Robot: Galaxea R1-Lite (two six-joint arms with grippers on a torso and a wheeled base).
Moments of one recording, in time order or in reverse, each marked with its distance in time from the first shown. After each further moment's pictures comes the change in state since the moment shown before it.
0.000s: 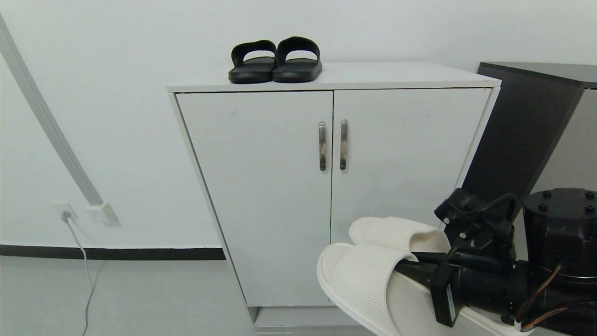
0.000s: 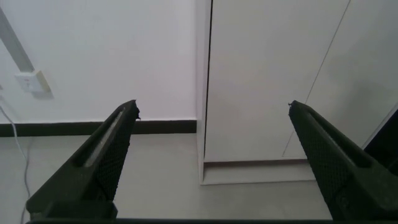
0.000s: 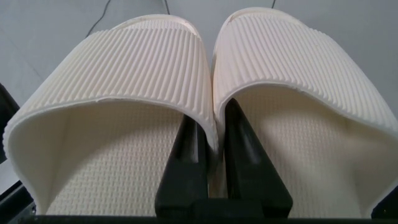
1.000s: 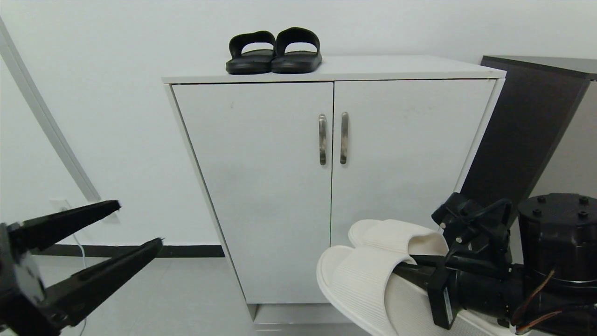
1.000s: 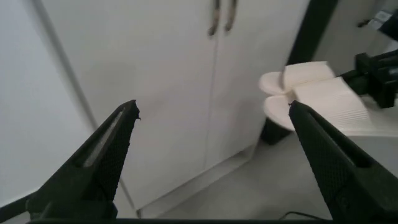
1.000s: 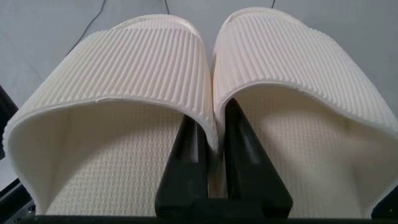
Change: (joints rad) left arm -0.236 0.920 -0.463 -0.385 -0.370 0.000; right arm 0.000 0.016 0.020 -0.031 -0.002 -0.001
